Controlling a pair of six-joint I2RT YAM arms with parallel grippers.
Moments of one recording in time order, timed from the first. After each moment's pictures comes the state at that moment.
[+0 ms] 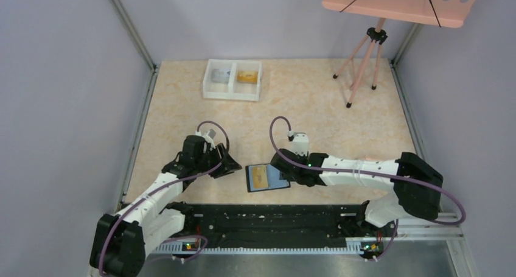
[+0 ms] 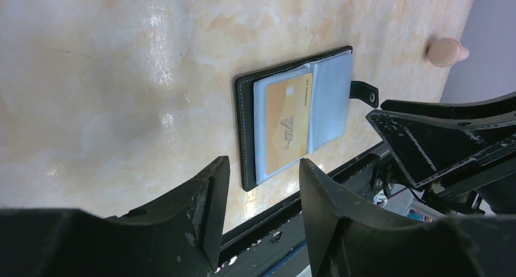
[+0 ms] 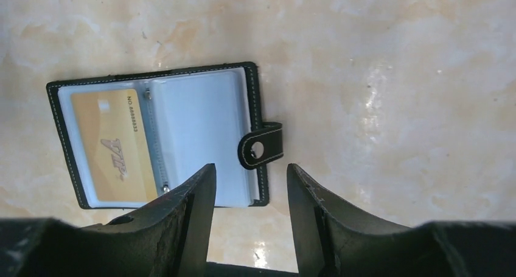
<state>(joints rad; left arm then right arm) -0.31 0.94 0.40 -0.24 0.46 -0.75 1.13 1.46 0.85 -0.51 0.51 1.02</state>
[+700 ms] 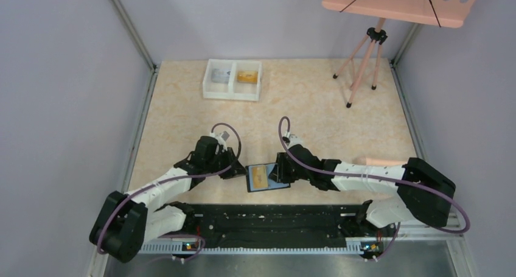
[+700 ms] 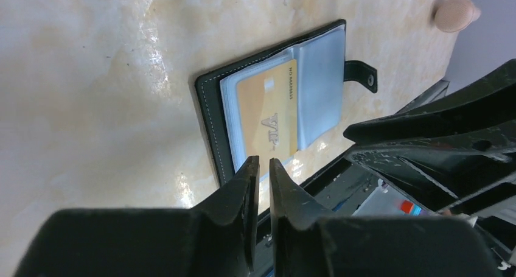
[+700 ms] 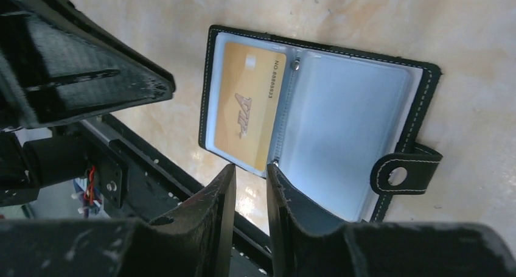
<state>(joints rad) -0.45 1.07 0.38 -0.08 0.46 -0.79 1.03 1.33 0.60 0.02 0.07 0.87</state>
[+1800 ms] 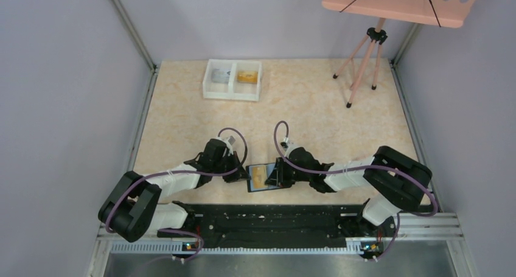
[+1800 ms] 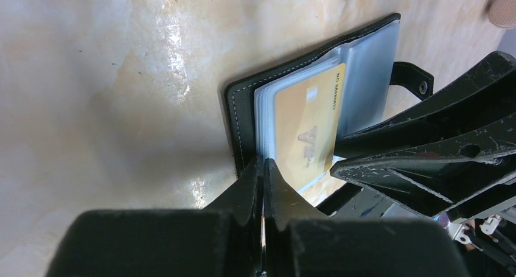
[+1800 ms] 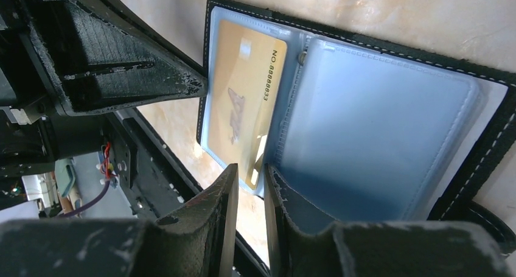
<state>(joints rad) -0.53 1.27 0.36 0.06 0.40 -0.81 0.94 1.55 0.46 0.47 -0.21 0.89</state>
